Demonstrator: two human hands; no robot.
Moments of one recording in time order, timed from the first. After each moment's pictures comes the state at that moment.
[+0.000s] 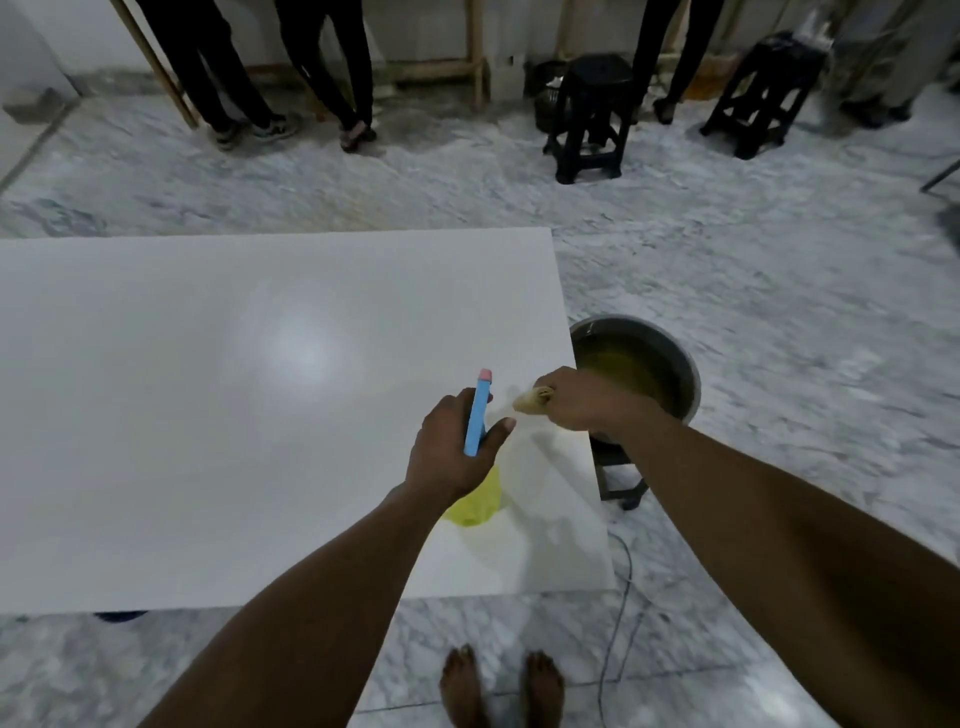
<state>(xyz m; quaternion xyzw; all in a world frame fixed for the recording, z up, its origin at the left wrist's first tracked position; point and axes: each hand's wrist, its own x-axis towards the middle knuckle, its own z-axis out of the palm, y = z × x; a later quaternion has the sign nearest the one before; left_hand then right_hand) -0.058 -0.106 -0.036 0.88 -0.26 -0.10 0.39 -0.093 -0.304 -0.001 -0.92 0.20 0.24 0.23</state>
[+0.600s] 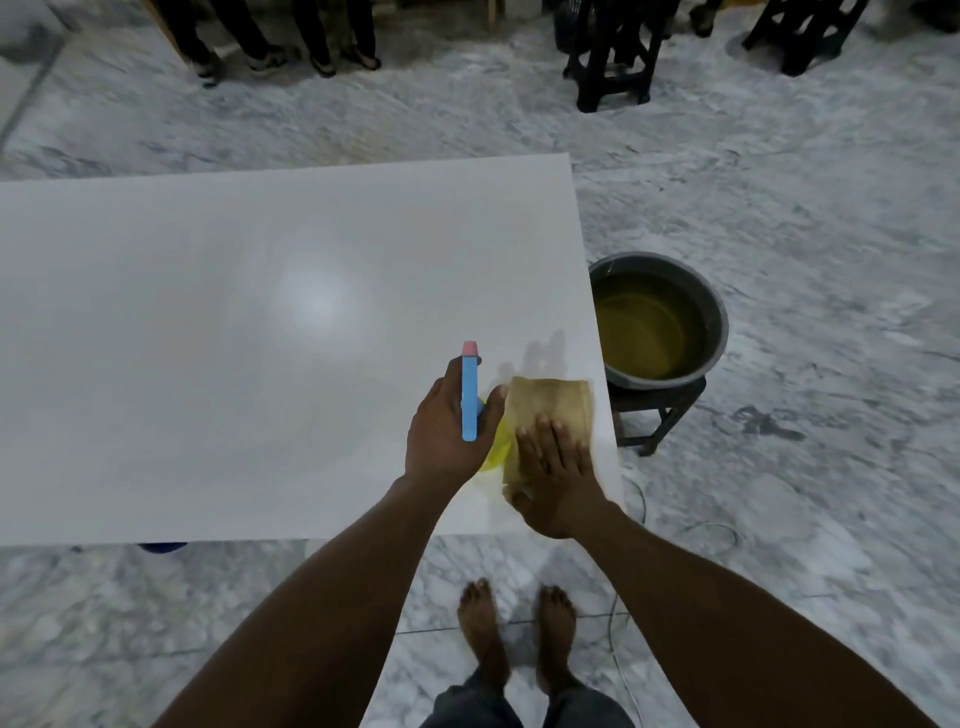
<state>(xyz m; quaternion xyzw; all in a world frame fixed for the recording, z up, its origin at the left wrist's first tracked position) -0.092 -0.080 -0.059 0.88 -0.21 -0.07 0.41 -0.212 -0.204 -0.169 -0.95 0.15 0.23 0.16</state>
